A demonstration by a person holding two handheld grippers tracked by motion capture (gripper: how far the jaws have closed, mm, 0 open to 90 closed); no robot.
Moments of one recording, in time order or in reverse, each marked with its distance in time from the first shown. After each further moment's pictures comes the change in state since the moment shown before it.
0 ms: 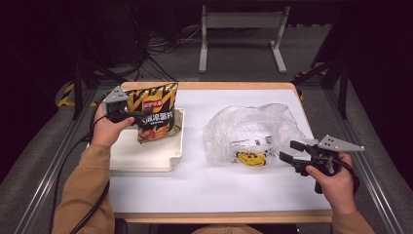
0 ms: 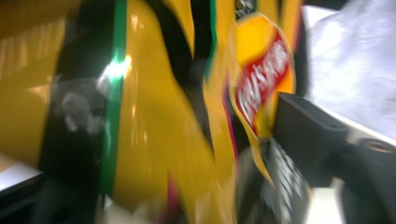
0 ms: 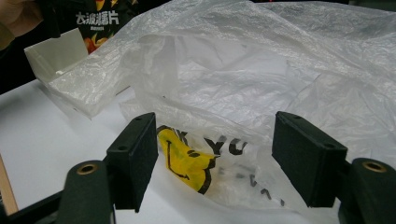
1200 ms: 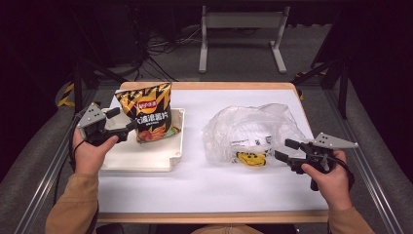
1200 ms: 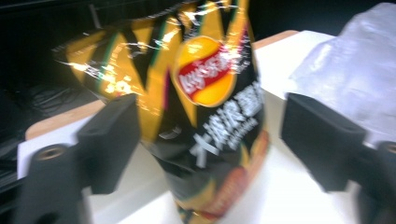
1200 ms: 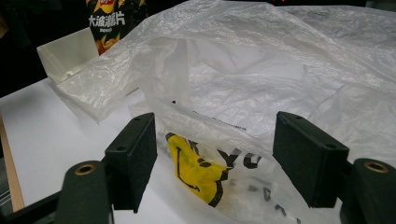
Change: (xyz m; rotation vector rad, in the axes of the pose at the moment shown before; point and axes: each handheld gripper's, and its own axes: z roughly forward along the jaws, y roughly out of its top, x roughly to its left) left arm -0.045 -0.028 -0.077 -0.080 0.072 -0.061; right arm 0.003 0.005 0.012 0.006 0.044 -0.018
